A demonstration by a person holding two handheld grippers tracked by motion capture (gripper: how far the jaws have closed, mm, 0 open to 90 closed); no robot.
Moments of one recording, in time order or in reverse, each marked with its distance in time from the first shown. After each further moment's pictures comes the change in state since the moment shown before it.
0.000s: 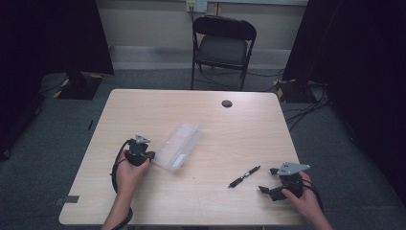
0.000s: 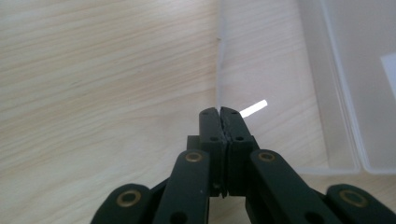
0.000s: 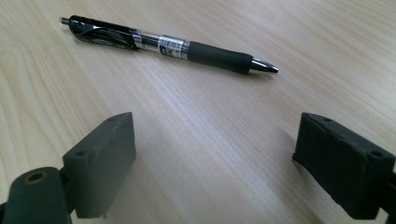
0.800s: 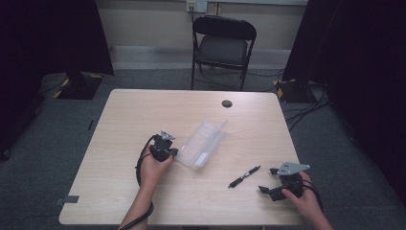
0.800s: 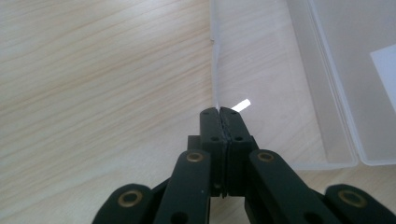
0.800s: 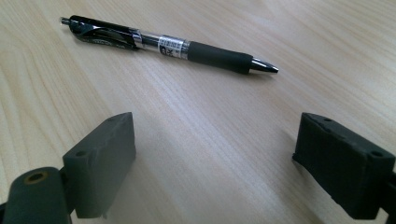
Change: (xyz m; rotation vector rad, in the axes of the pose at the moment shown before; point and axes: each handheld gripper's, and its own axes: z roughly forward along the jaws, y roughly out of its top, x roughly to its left) left arm -0.051 0.035 0.036 -0.021 -0.099 0.072; right arm 0.000 0.000 0.000 -0.001 0.001 -0.001
